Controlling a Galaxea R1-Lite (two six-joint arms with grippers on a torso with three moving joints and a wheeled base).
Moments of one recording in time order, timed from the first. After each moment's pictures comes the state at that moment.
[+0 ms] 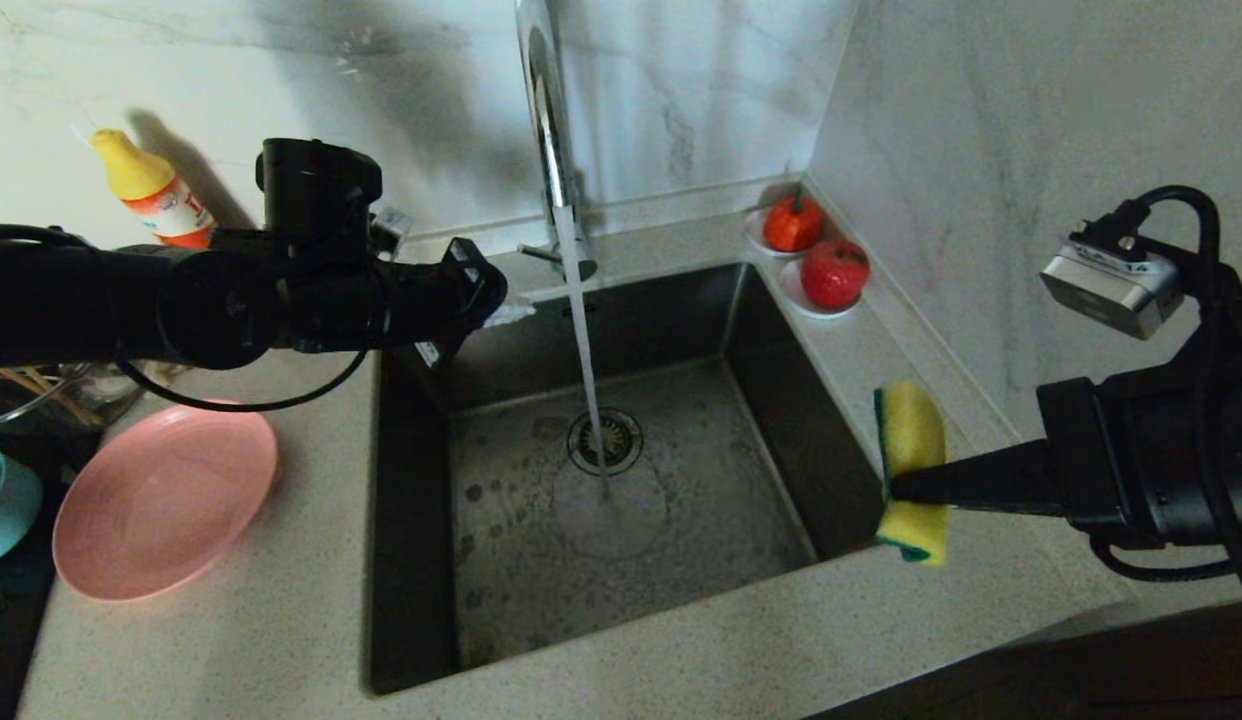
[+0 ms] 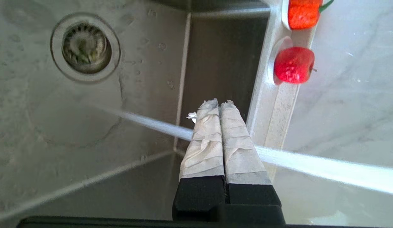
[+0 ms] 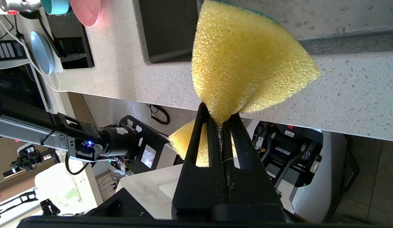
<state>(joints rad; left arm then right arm) -0.26 1.91 -1.51 -0.08 -0.36 -0.86 0.64 1.33 -1.25 0.47 0.20 0.61</state>
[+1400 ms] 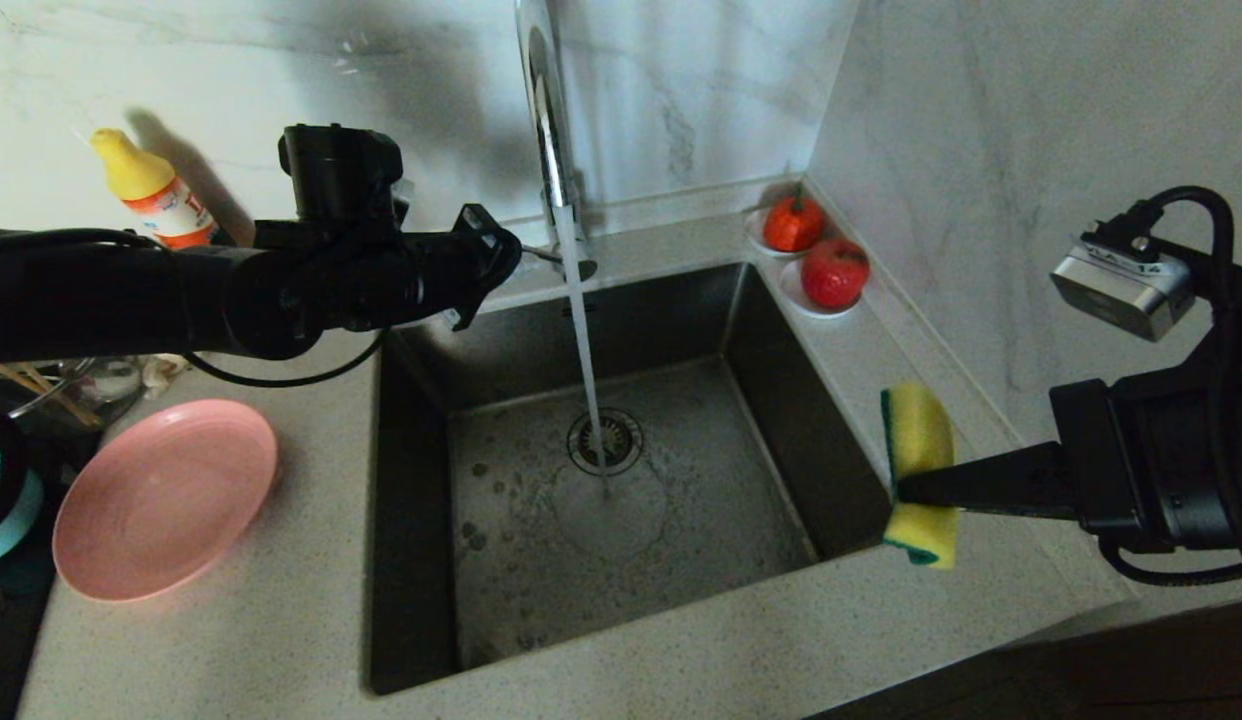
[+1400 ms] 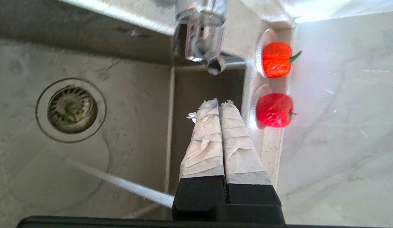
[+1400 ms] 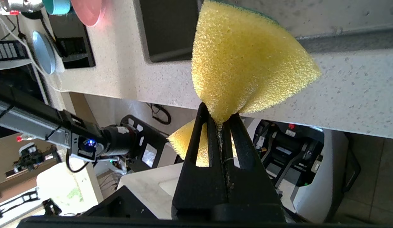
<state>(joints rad) -0.28 2.00 -1.62 -0.23 -0.25 -0.88 0.64 1.32 -1.24 0.47 0.21 0.62</state>
